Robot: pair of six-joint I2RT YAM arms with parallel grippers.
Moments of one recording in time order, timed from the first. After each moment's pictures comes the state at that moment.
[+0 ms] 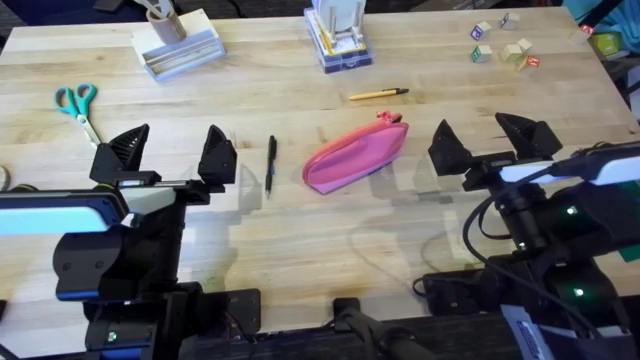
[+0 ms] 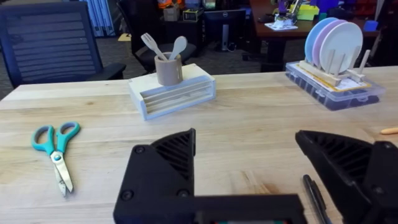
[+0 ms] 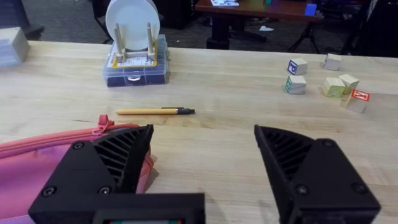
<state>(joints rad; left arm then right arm) -0.01 0.00 0.01 -0.02 0.01 0.00 -0.01 0.00 0.01 -0.10 -0.04 -0.01</state>
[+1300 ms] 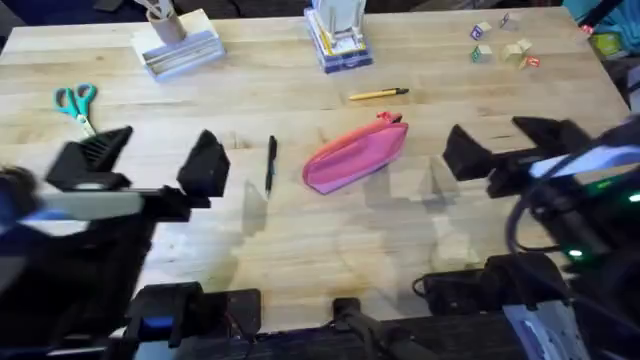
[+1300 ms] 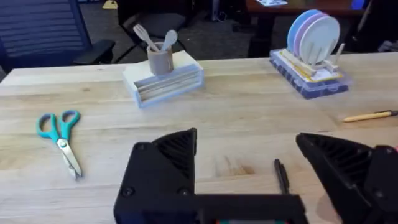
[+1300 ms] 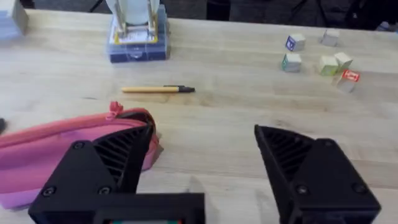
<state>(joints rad) -0.01 0.05 0.37 -0.48 0.06 0.00 -0.01 0.09 0.31 -0.47 -0.03 -0.03</state>
